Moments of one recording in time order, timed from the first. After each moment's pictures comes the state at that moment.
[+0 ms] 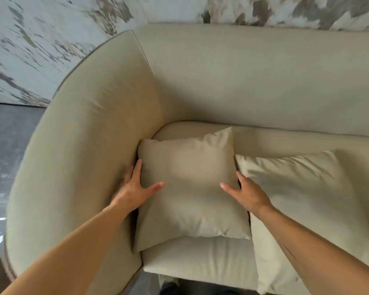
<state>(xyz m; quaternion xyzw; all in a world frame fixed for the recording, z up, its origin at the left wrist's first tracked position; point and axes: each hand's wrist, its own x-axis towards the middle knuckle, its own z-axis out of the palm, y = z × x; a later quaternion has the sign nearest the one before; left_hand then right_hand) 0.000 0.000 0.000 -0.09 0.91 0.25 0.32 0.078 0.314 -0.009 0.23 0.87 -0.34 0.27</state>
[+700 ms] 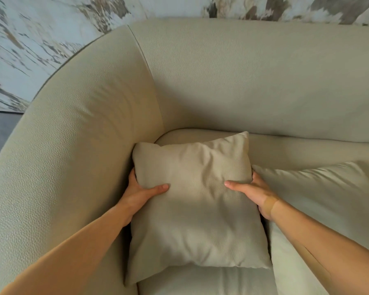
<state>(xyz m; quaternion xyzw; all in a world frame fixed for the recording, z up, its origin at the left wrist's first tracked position) -0.044 0.009 -0.052 -0.19 0.74 0.57 0.30 0.018 0.326 -0.074 0.37 0.67 -0.61 0.19</state>
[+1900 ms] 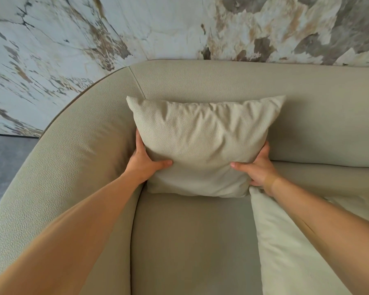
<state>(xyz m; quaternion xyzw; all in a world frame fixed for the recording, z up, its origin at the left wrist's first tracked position) -0.178 0.060 0.011 -0.03 0.88 0.45 0.17 -0.092 0.365 -0.012 0.30 0.75 -0.59 0.03</state>
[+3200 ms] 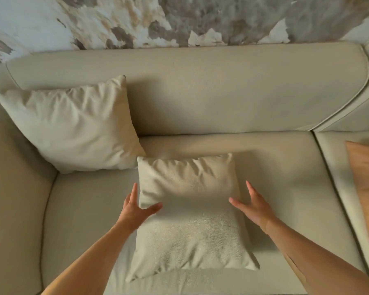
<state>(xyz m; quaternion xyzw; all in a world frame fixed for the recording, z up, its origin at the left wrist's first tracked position) 0.123 0.338 -0.016 -0.10 0.86 0.34 0.36 0.241 0.666 -0.014 0.37 0.79 -0.44 0.21</state>
